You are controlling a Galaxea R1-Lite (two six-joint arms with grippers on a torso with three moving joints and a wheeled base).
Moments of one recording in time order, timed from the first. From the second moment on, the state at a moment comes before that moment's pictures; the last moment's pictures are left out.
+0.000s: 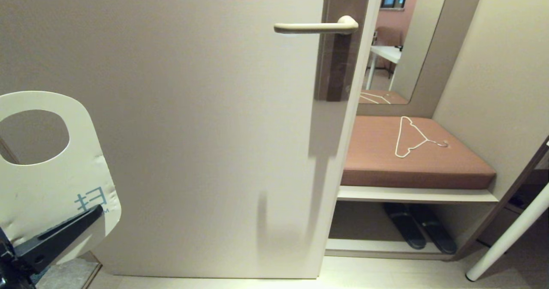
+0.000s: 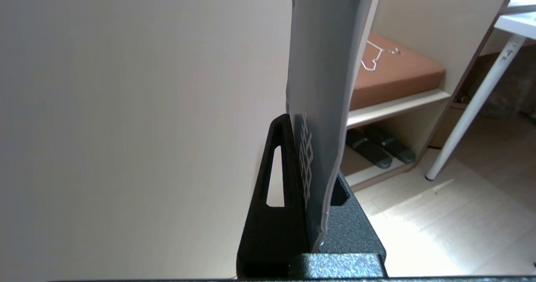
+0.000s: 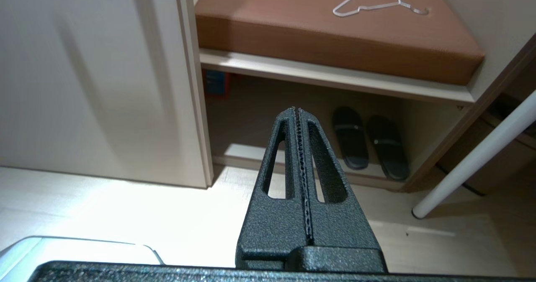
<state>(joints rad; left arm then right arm) -0.24 0.80 -0.21 -0.62 -0.28 -0.07 0.01 0.02 -0.07 0.17 0.00 -0.05</state>
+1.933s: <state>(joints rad) -0.39 1.48 -0.88 -0.77 -0.14 0.08 0.01 0.00 -0.06 0.17 0.00 -0.04</state>
